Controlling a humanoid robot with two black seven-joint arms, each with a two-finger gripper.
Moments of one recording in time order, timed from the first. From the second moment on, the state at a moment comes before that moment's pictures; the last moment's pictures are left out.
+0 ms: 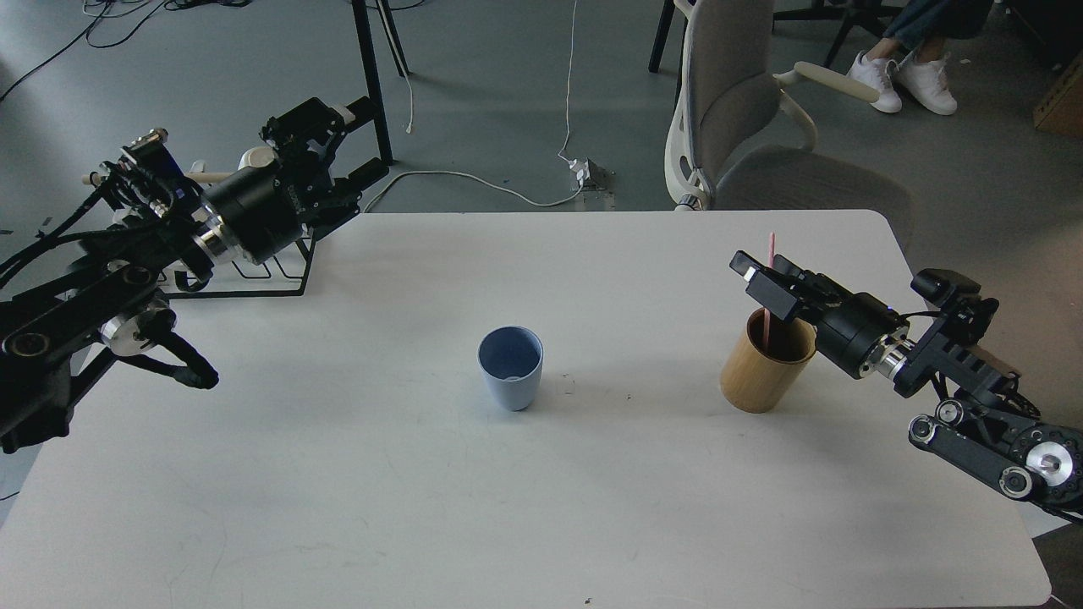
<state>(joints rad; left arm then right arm) -0.77 0.58 -0.53 -0.99 0.64 -0.39 -0.49 0.62 -0.56 0.34 0.97 -1.33 -0.30 0.49</state>
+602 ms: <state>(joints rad) -0.74 0.58 -0.62 -0.99 0.60 -0.41 -0.49 0.62 -0.58 0.33 0.97 -1.36 -0.31 0.49</state>
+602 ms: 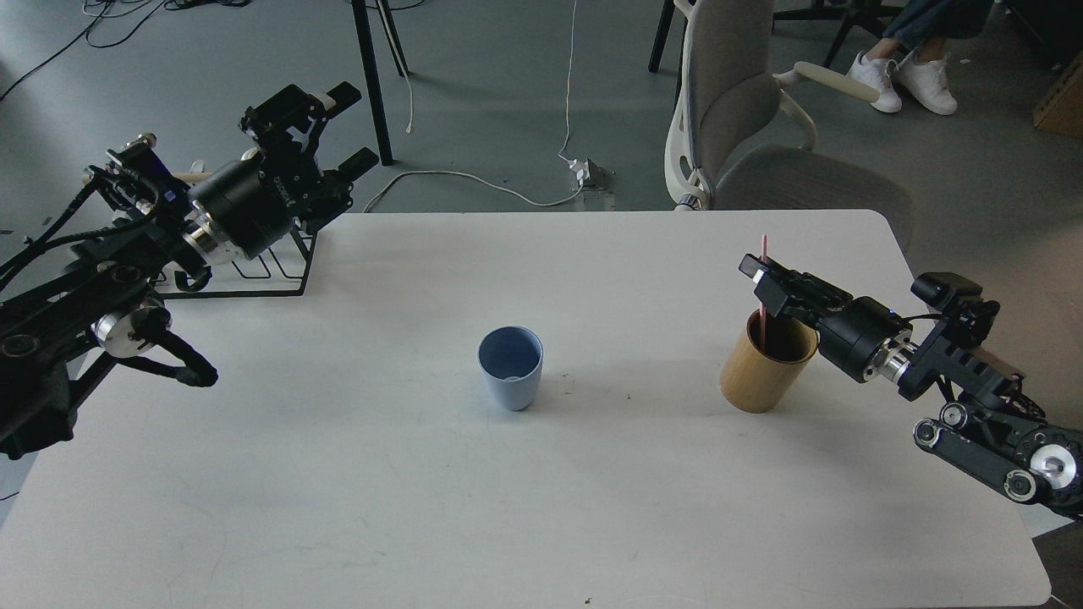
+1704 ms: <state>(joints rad) -0.60 0.58 -0.63 -0.89 0.56 -0.42 -0.49 0.88 -0.74 0.51 1.19 -1.33 -0.34 0.49</state>
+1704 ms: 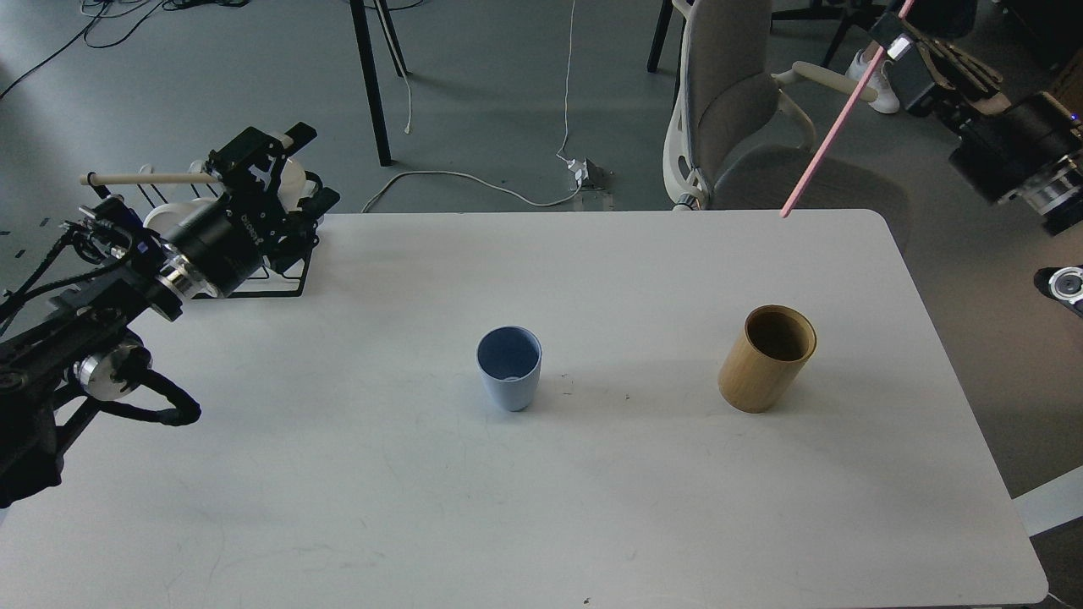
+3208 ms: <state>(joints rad) -0.49 0.57 -0.63 -0.86 0.53 -0.41 -0.49 1.11 0.00 -0.03 0.65 -1.42 -0.49 0.49</state>
